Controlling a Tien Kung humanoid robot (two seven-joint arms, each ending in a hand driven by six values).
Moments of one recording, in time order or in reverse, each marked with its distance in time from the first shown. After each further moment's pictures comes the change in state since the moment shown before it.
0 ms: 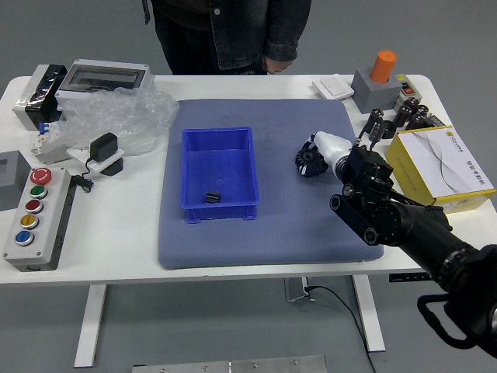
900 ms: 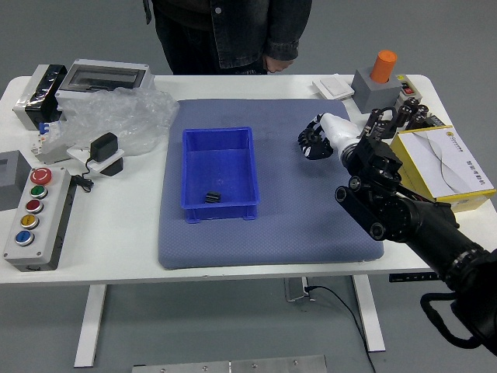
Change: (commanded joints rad) left arm -0.003 0.000 -0.001 0.000 -0.002 0.000 -0.002; right arm -0.017 -0.037 0.098 0.112 -0.055 -0.048 -0.007
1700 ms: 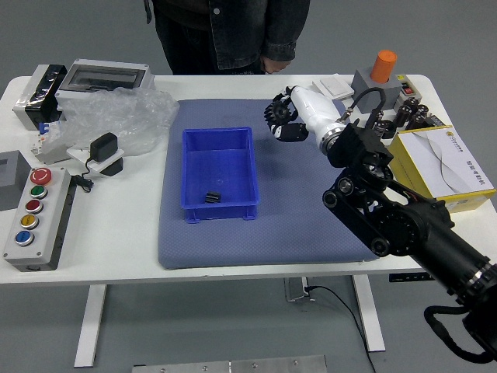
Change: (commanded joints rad) left arm 0.003 0.004 -0.006 0.000 0.005 -0.002 0.000; right arm -0.086 -0.029 -0.002 0.454 -0.059 0.020 -0.083
